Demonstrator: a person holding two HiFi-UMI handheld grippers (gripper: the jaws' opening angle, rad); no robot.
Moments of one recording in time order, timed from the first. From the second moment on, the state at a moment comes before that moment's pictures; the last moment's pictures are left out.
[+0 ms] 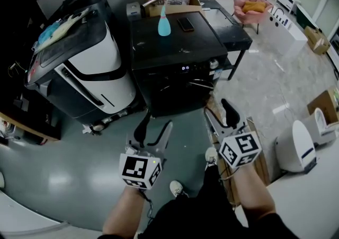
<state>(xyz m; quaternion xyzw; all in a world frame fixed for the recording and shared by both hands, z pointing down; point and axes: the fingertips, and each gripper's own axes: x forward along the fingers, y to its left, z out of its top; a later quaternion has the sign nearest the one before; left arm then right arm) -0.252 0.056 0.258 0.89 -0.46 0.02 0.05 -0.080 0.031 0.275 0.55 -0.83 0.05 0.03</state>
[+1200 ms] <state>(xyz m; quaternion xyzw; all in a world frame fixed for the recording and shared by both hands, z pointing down) -0.071 -0.188 0.323 0.84 -0.52 0.08 0.11 0.086 -0.250 0.395 0.51 -0.85 0.08 0.11</state>
